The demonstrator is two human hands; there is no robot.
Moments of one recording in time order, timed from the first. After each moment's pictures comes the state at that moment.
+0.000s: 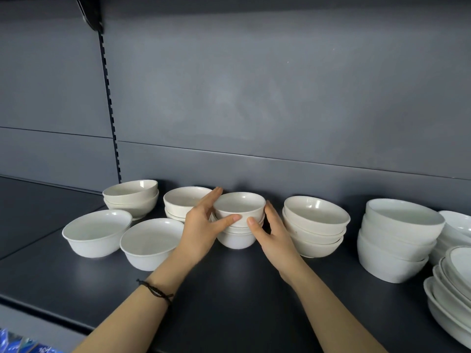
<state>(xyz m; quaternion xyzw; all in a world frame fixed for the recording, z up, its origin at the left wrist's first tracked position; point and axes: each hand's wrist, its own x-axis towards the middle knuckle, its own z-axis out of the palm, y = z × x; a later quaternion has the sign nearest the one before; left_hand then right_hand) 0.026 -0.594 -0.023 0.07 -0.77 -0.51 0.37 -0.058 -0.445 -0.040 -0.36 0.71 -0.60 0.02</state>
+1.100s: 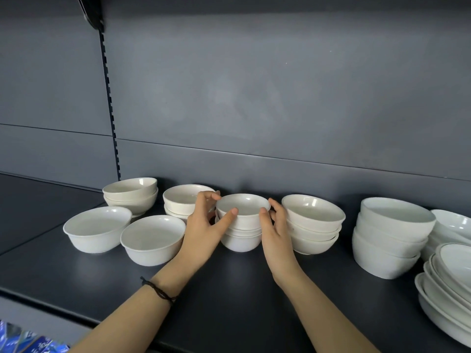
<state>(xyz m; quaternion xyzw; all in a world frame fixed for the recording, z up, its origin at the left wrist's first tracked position) 0.026 -0.582 -0.039 0.04 -0.74 -0.53 0.41 -0.032 -0.445 -0.031 -0.24 0.68 -0.69 -0.01</state>
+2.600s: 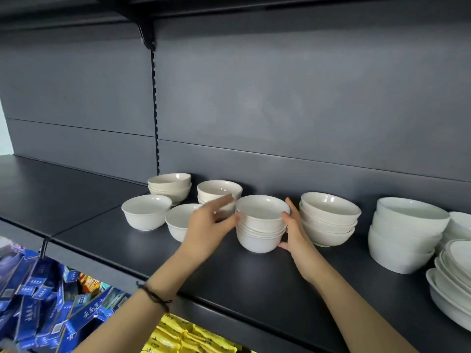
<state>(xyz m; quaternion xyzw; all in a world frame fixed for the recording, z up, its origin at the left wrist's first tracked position) 0.114 -0.572 -0.016 0.11 -0.79 -0.48 0.37 -0.013 -0.426 -0.024 -0.26 0.65 -0.69 0.16</state>
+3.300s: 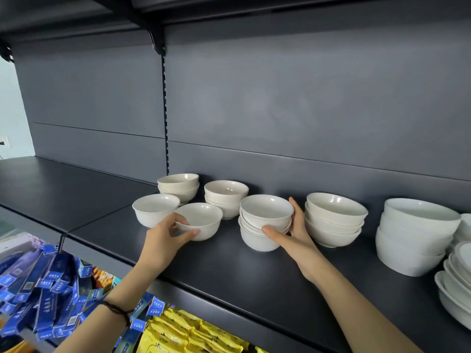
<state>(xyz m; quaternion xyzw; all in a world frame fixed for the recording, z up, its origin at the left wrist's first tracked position) 0.166 -0.637 -0.059 0.28 -0.78 -0.39 0.39 -0.011 -0.418 -0.038 -0.35 0.65 -0.66 0.17</state>
